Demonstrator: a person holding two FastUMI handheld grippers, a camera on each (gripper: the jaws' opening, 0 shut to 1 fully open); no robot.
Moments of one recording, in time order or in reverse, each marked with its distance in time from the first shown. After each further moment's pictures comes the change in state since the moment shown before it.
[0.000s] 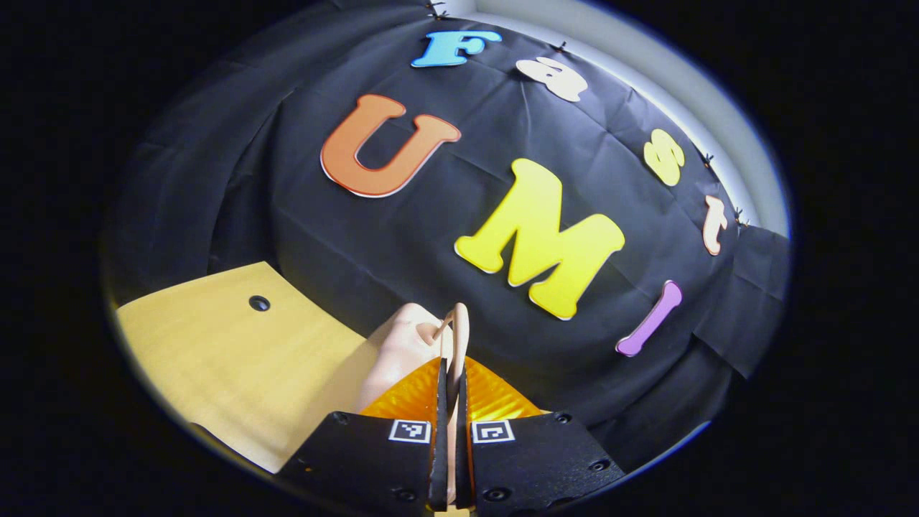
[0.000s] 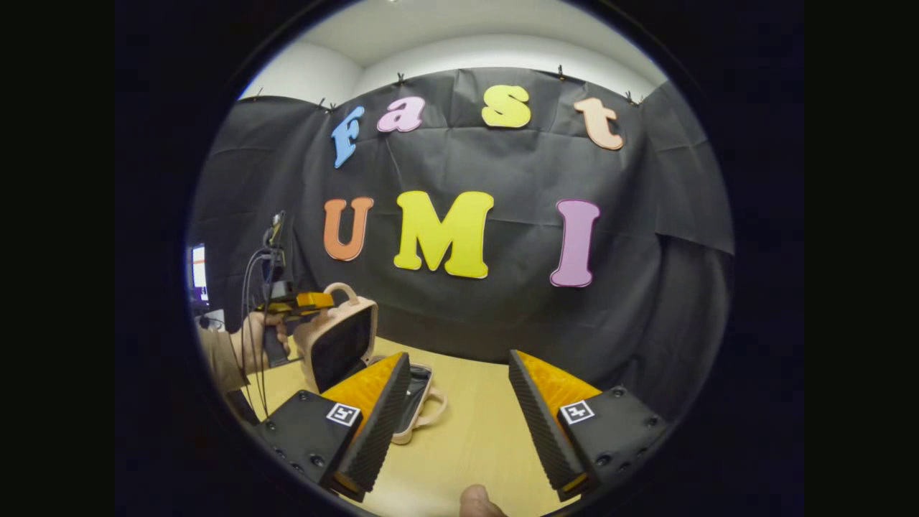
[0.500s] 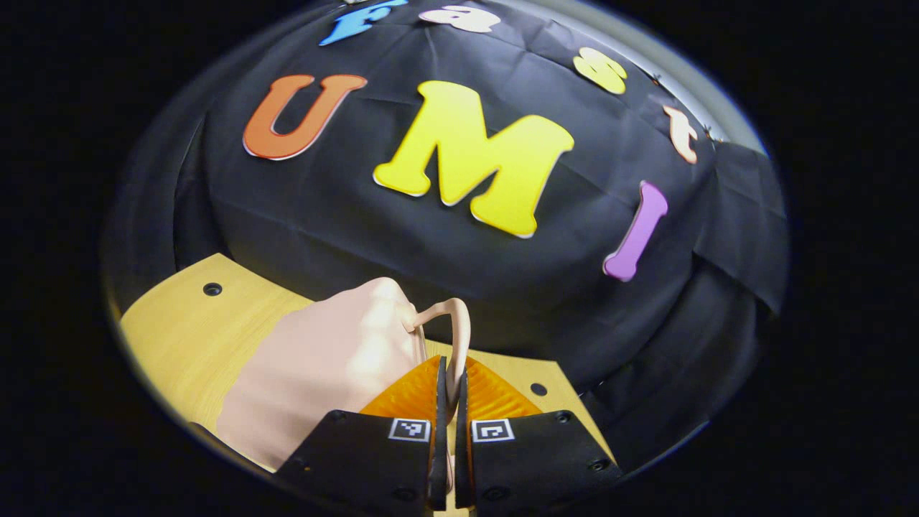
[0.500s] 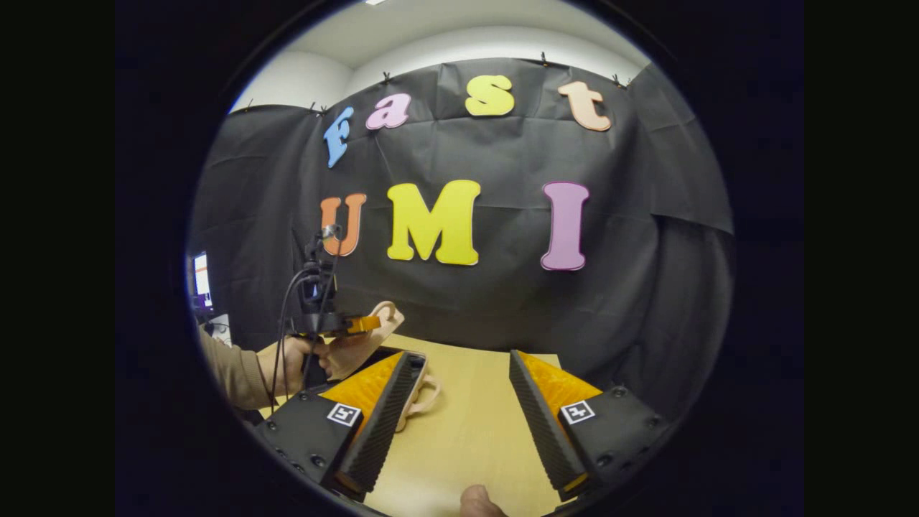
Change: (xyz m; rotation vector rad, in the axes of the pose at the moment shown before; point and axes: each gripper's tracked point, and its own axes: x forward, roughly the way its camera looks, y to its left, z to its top) left arm 0.047 -0.083 -0.125 0.256 0.187 -0.023; right arm -0.011 -0.047 -0.025 0.038 0.040 0.009
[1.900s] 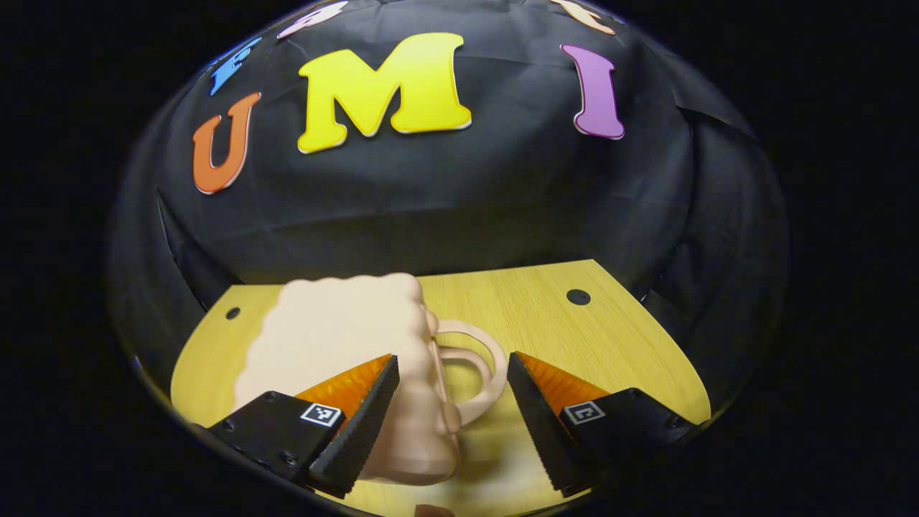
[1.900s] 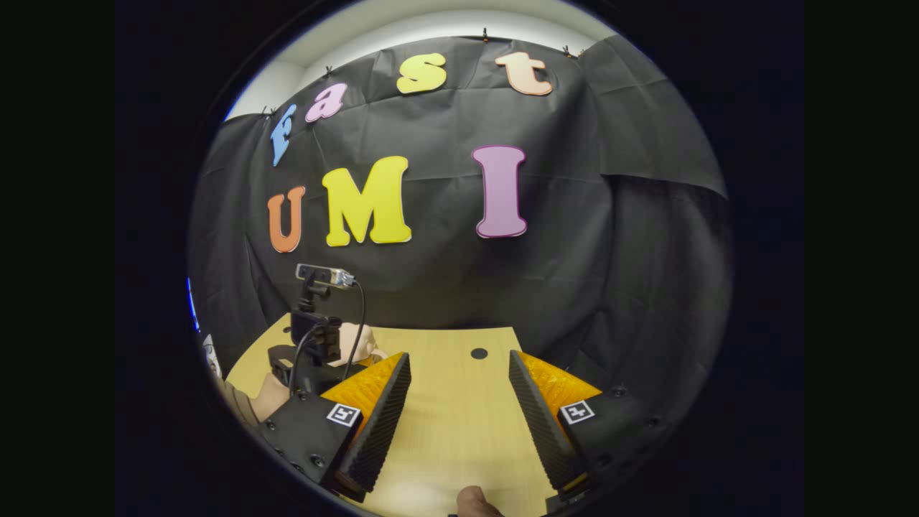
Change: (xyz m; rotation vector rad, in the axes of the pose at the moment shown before) left arm 0.010 -0.038 -0.092 0.373 0.158 0.154; right arm 0.022 -0.073 -0.032 0.114 0.074 -0.201
